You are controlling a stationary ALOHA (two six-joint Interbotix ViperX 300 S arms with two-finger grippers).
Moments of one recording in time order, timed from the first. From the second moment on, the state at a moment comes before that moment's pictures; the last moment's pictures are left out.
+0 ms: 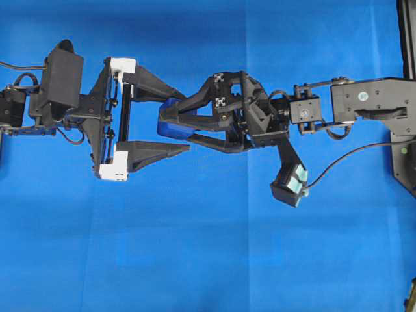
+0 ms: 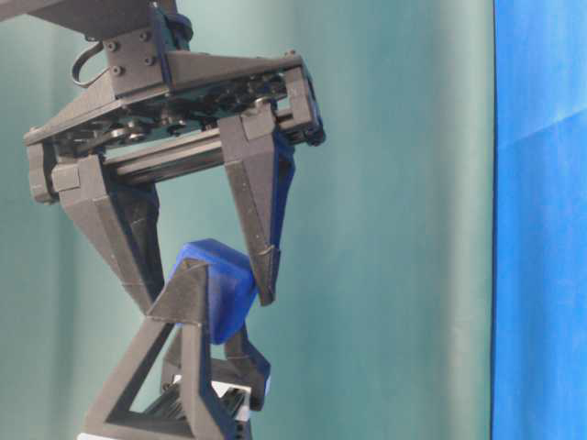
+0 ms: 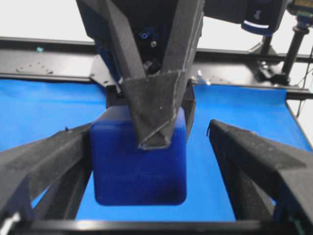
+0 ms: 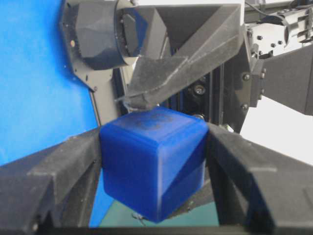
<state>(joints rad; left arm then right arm) -0.03 -0.27 0.81 0.01 -0.54 -0.06 -0.03 -0.13 0.56 -0.42 -0.32 -0.85</state>
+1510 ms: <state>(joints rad) -0.03 -0.27 0.81 0.01 -0.54 -0.06 0.02 -0.56 0.85 -0.26 -0.06 -0.63</state>
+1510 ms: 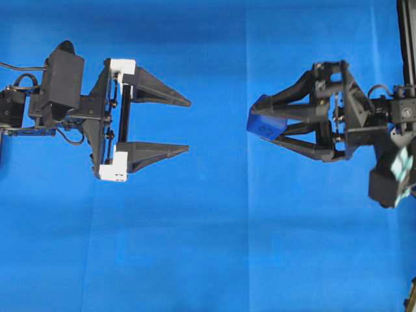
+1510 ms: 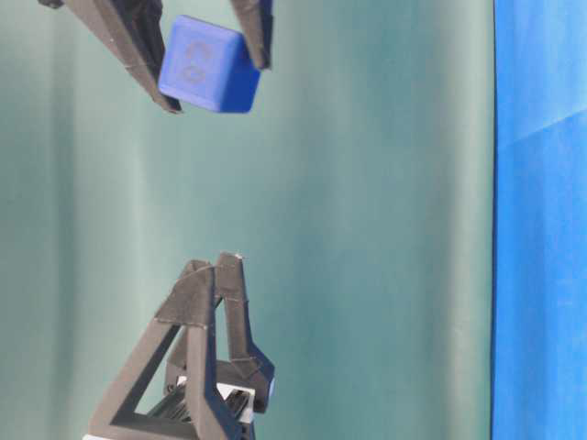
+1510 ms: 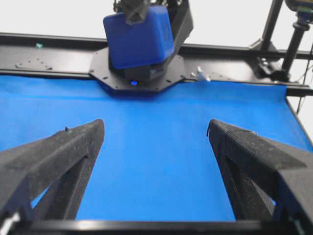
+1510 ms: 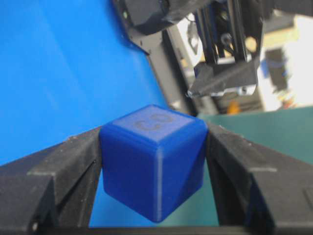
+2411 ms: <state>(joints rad) -0.03 -0.27 0.81 0.01 -0.52 -0.06 0.02 -0.64 0.85 -0.13 0.09 0.10</state>
